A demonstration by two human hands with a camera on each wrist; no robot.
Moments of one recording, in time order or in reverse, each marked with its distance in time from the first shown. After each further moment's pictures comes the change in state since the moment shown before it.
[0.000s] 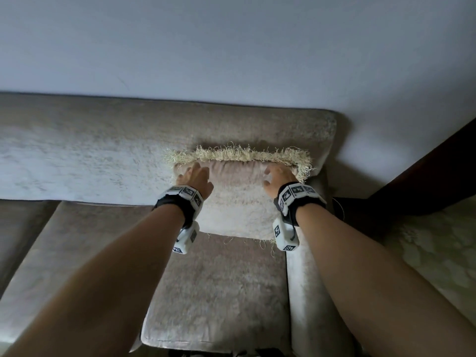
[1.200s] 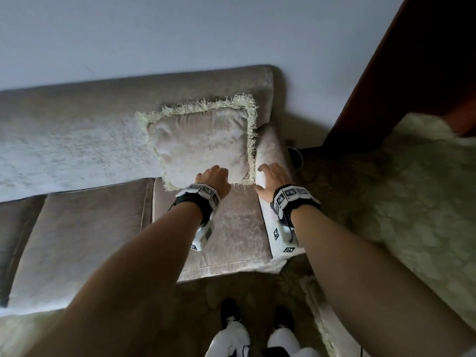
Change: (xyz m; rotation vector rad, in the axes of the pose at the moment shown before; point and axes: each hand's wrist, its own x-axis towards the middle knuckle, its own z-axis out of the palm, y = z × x) left_hand -0.266 0.101 0.042 0.039 -0.115 0.304; right_hand -0.307 0.073 0.031 -0.013 0.094 0.086
